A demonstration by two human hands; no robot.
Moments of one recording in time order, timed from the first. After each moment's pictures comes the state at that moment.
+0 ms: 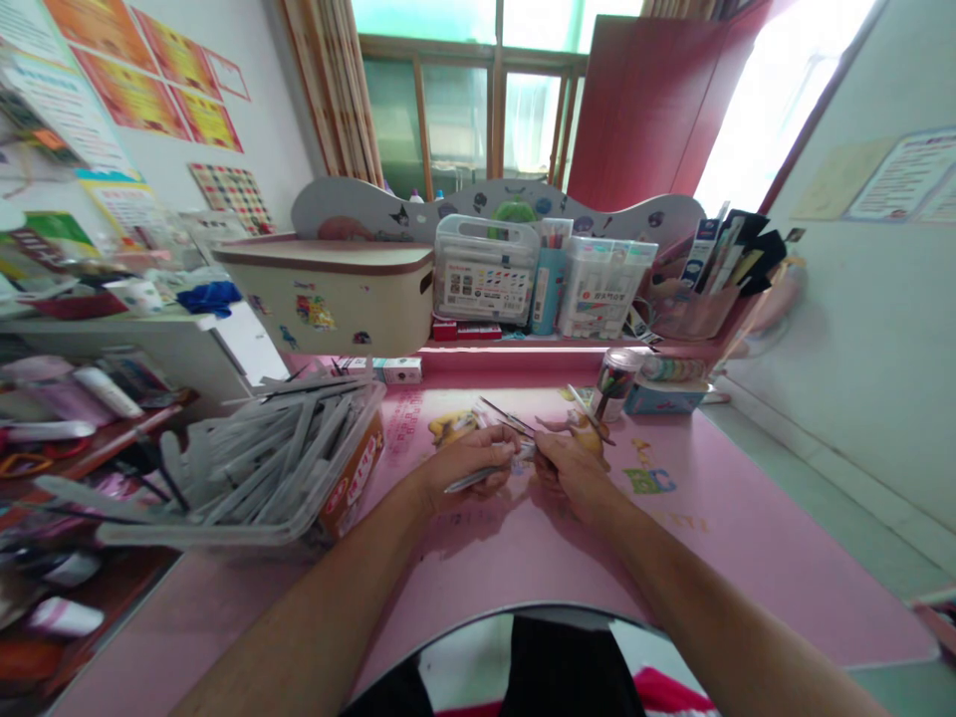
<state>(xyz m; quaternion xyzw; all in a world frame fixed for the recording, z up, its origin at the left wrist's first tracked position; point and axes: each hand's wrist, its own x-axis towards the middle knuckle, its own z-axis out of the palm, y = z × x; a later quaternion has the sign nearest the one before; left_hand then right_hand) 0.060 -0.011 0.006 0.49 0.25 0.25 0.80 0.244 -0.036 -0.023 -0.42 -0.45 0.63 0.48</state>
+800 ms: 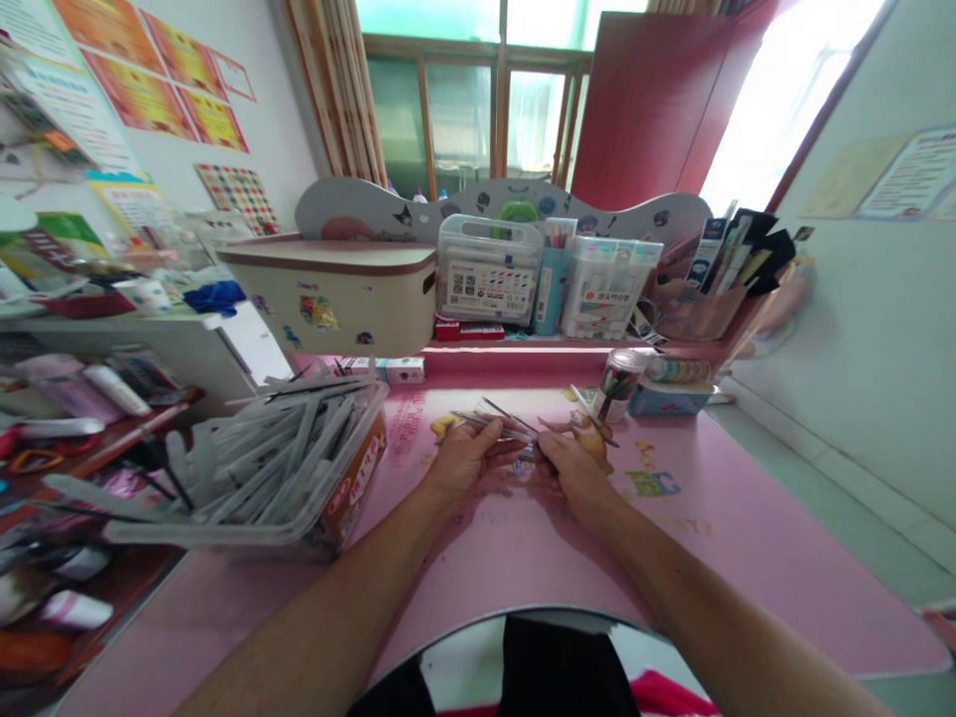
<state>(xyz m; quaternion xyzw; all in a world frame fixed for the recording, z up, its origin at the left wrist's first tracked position) 0.076 -0.009 -0.004 0.38 0.33 0.46 0.73 0.239 -0.036 -0.024 -0.44 -0.43 0.59 0.52</state>
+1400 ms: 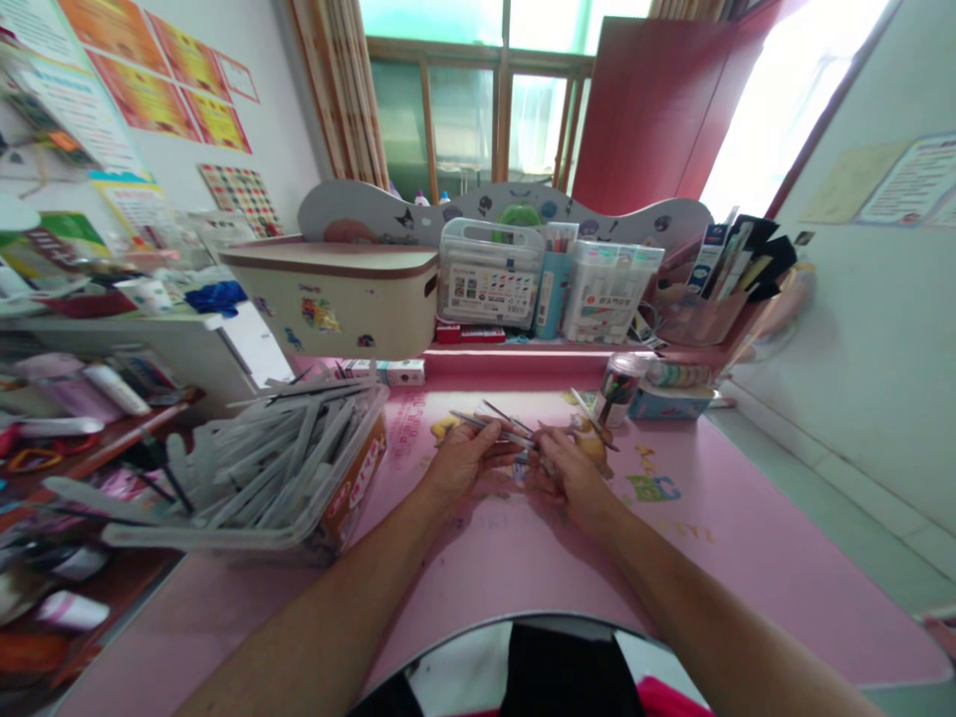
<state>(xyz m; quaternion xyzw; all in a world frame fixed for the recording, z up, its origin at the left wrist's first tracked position) 0.073 -0.009 -0.003 0.39 0.34 0.45 0.72 0.236 -0.038 -0.023 -0.40 -0.38 0.64 0.53</state>
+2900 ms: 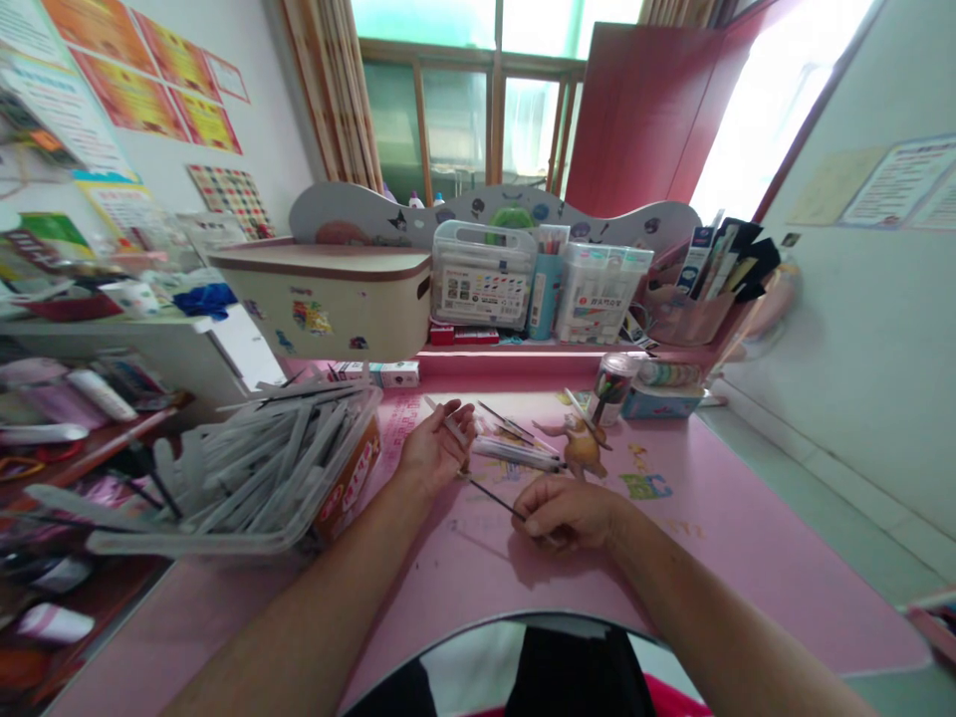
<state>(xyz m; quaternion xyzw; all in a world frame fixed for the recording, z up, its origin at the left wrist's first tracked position) 0.055 0.017 0.002 0.14 0.30 0.59 0.73 0.258 -0.047 -0.013 -0.30 -0.51 0.80 0.15</state>
